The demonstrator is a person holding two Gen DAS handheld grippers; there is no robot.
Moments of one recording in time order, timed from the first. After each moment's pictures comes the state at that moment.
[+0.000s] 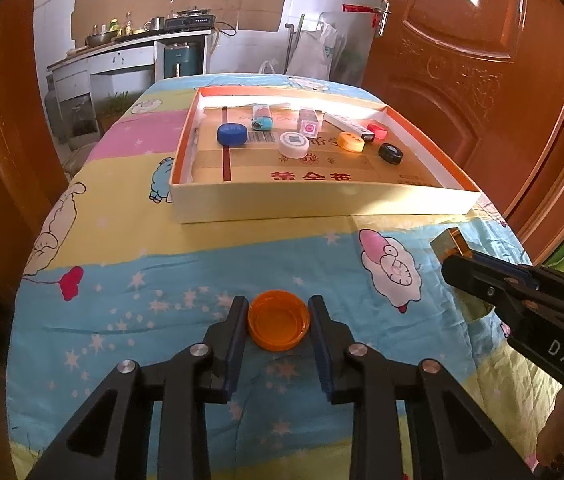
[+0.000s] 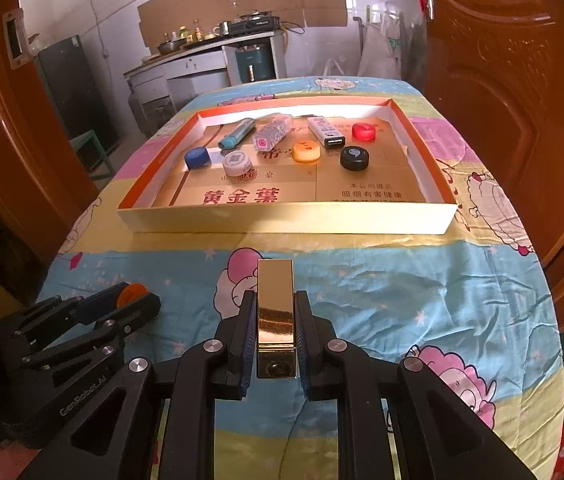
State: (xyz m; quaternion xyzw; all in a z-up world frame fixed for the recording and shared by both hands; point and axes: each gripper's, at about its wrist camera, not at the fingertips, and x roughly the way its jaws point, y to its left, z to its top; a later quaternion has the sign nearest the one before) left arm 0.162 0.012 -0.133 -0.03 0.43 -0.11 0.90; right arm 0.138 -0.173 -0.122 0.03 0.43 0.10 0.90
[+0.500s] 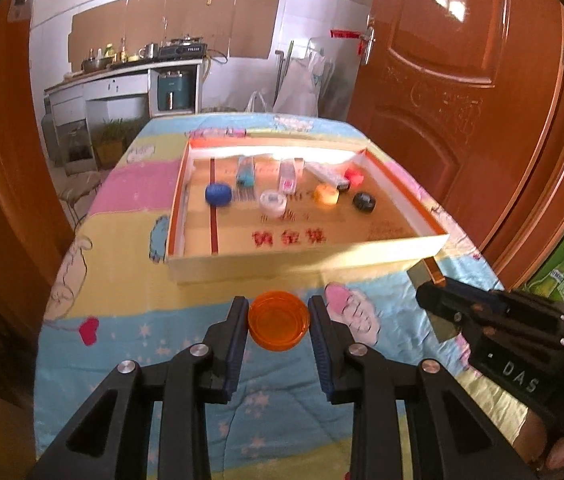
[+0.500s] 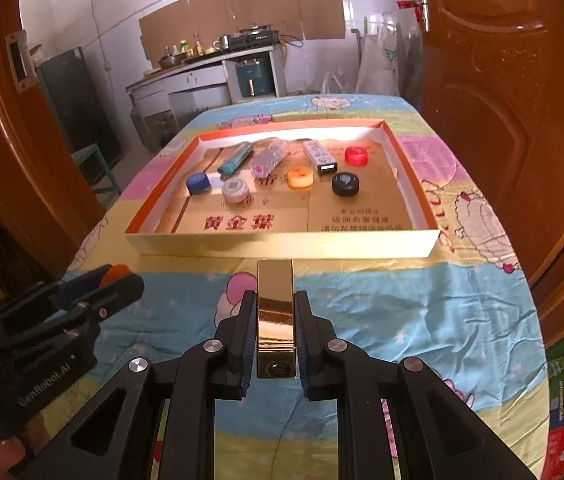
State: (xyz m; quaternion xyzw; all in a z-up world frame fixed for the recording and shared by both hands) left arm 0.159 0.004 -0.082 -0.03 0.38 -0.13 0.91; right arm 0.136 -0.185 -0.098 0.04 0.41 0.10 0.91
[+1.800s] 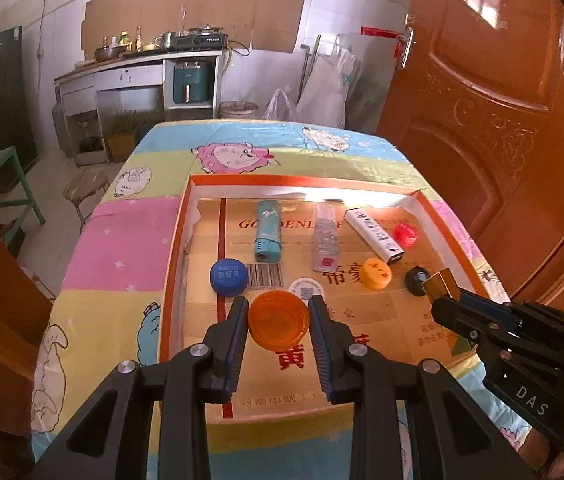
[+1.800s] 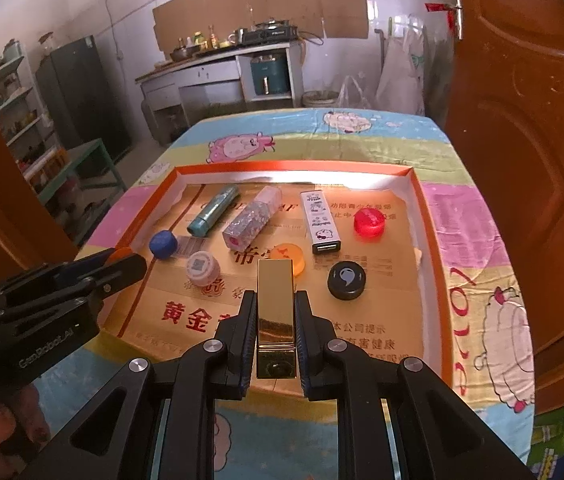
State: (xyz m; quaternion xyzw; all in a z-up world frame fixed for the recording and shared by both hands) left arm 0.286 0.000 -0.087 -0.04 0.41 -0.09 0.91; right arm 0.261 -0.191 -0.097 0.02 0.42 0.14 0.90
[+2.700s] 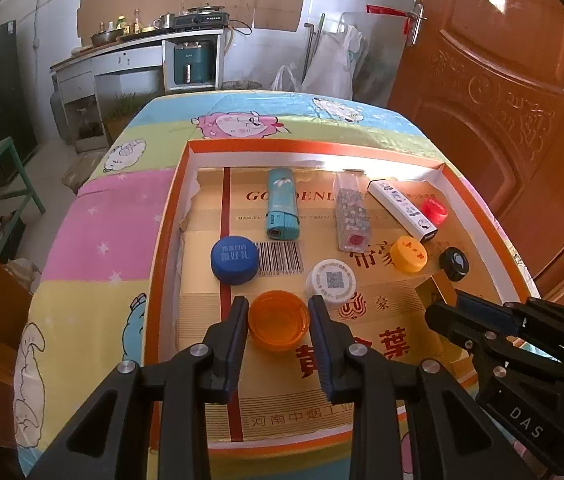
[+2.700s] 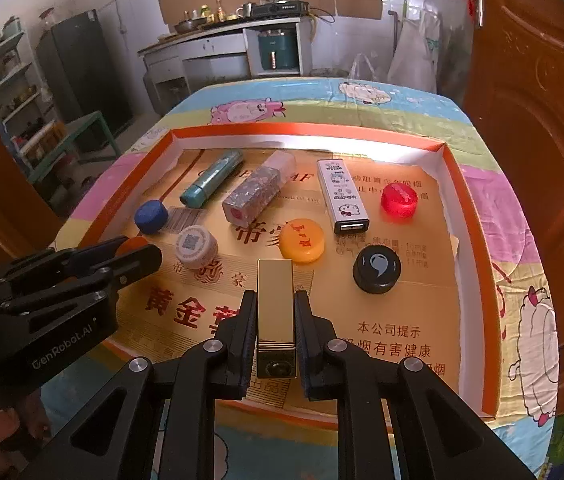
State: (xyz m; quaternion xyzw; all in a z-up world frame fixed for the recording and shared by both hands) left arm 0.309 -0.002 -0.122 -0.03 0.44 -0.08 0.89; right arm 0.285 -0.169 -0.133 -0.01 0.45 0.14 0.88
